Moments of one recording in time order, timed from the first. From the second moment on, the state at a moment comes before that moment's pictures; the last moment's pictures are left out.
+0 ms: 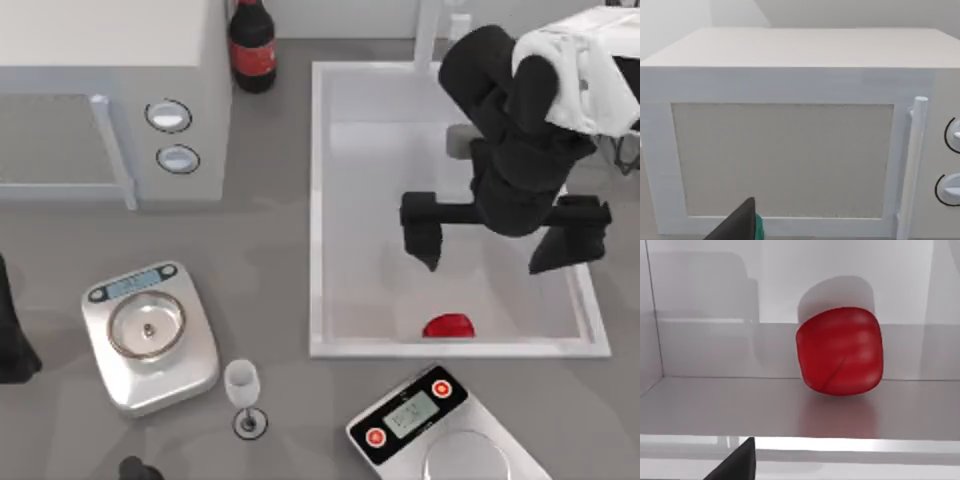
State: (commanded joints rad) left arm 0.00 0.00 0.00 0.00 0.00 0.00; right arm 0.49 1.97 1.46 -0.98 0.00 0.51
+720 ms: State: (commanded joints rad) left arm 0.00 0.00 0.00 0.00 0.00 0.00; right arm 0.52 2.10 1.53 -1.00 0.00 0.54
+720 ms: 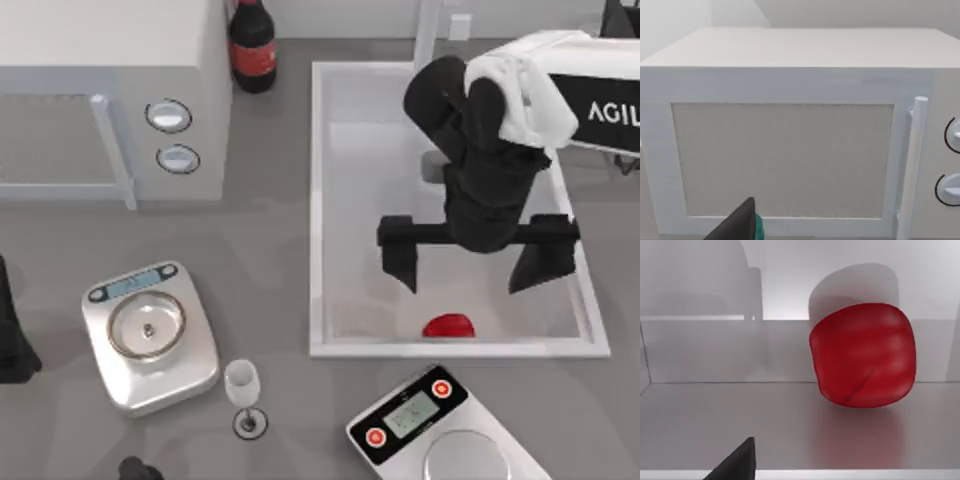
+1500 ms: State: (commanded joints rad) left arm 0.00 0.00 0.00 0.00 0.00 0.00; right arm 0.52 2.38 1.36 -0.55 0.00 0.54
